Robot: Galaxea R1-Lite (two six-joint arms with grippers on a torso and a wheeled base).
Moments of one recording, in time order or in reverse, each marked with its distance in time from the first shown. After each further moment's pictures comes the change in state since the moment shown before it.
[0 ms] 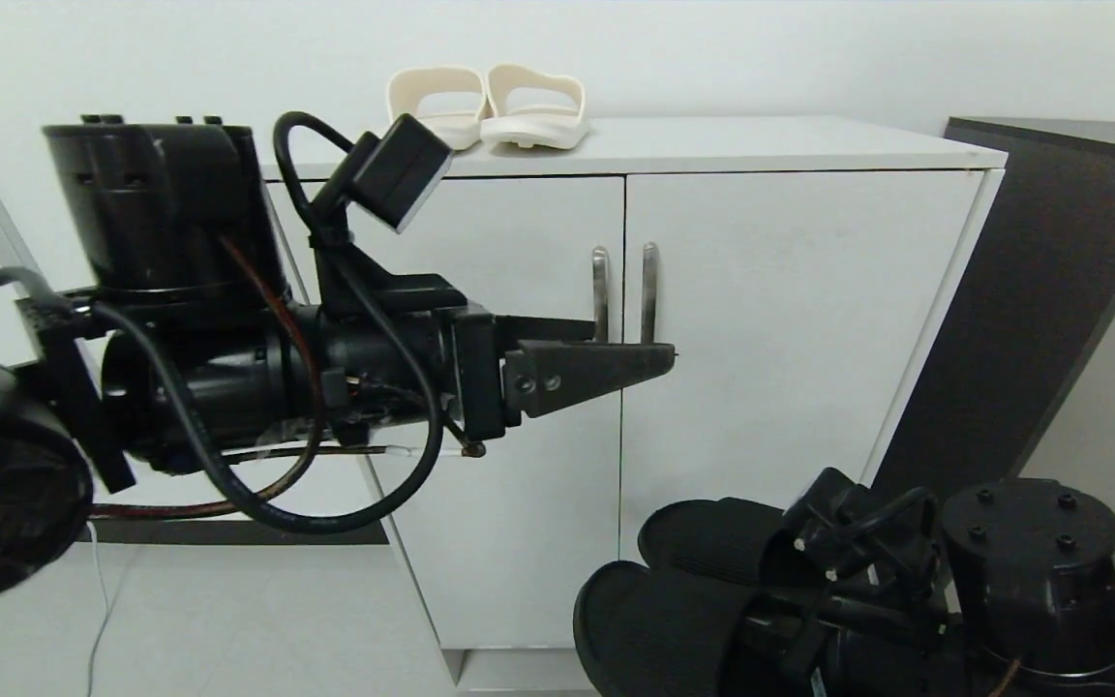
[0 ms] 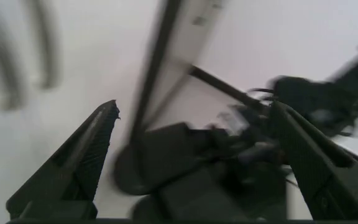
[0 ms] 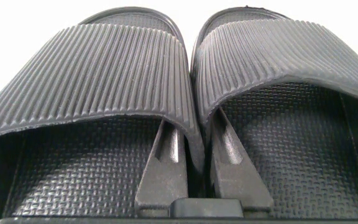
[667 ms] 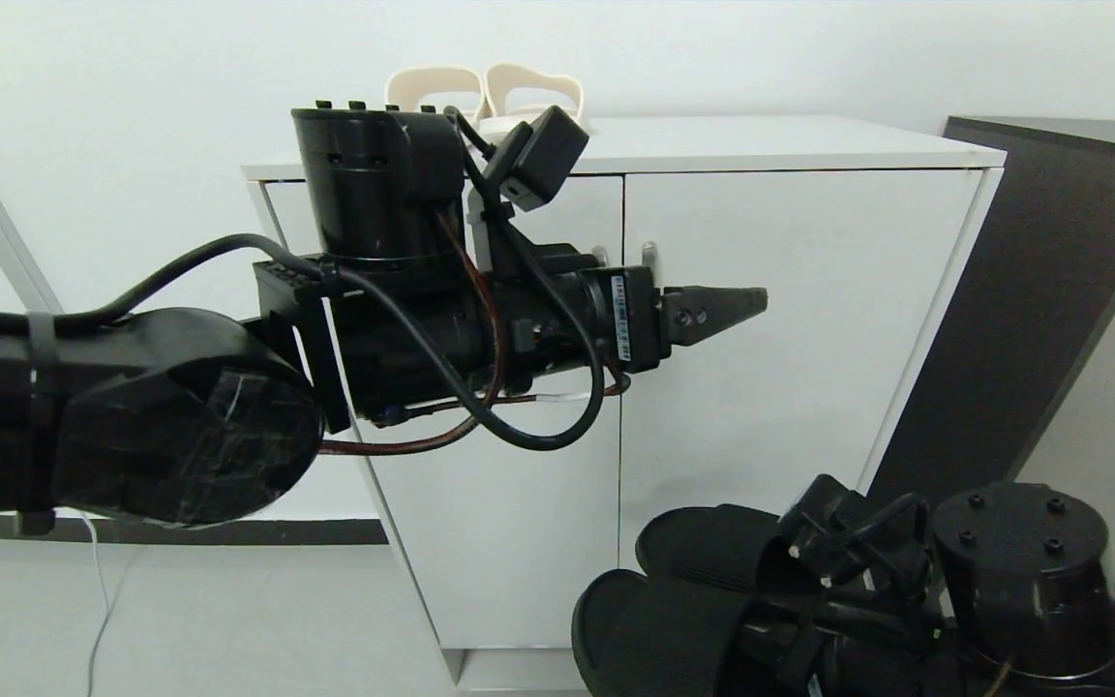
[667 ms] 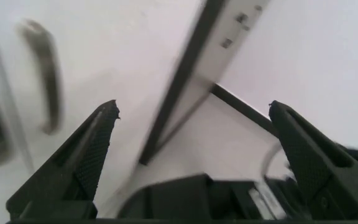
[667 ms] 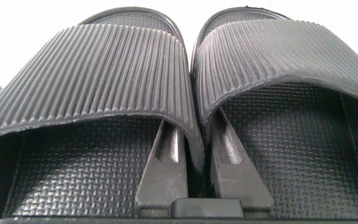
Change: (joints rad) left arm -0.112 0.203 -0.228 -0.005 0.286 -0.035; right arm -0.001 0.011 0.003 0.001 0.013 -0.001
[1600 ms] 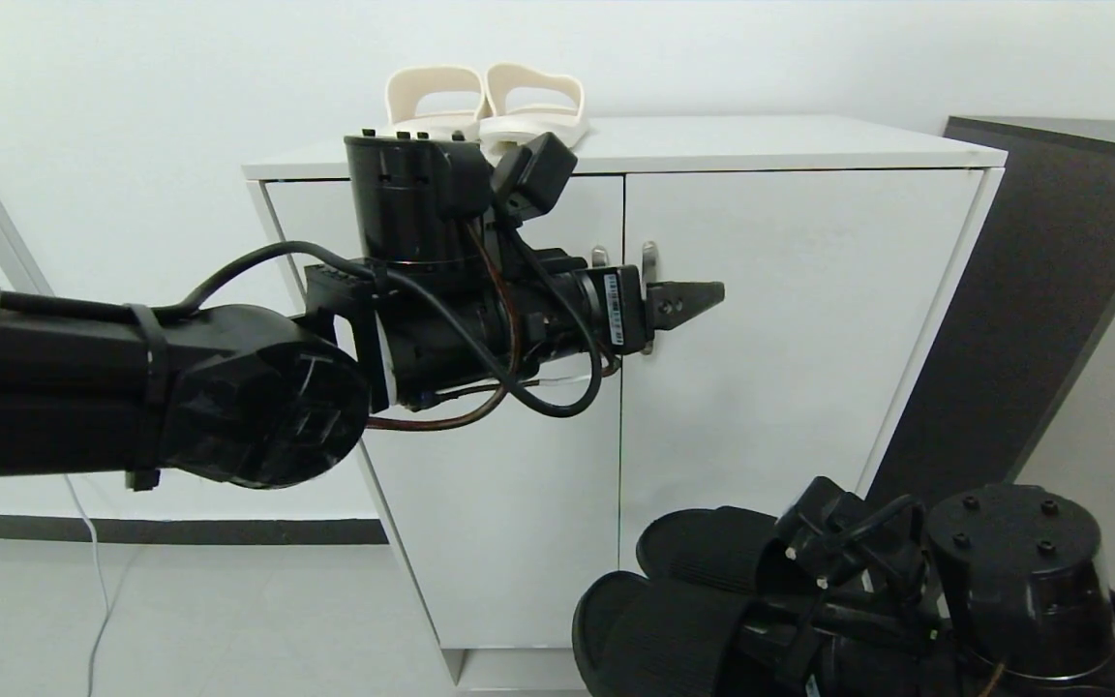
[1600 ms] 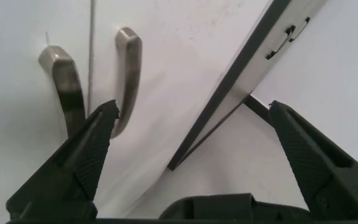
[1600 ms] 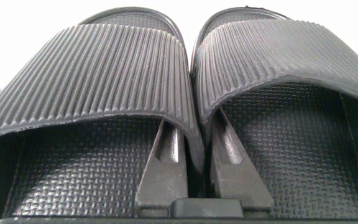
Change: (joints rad) left arm 0.052 0.080 -0.057 0.004 0.090 0.007; right arm 0.000 0.006 0.001 0.000 -0.004 0.000
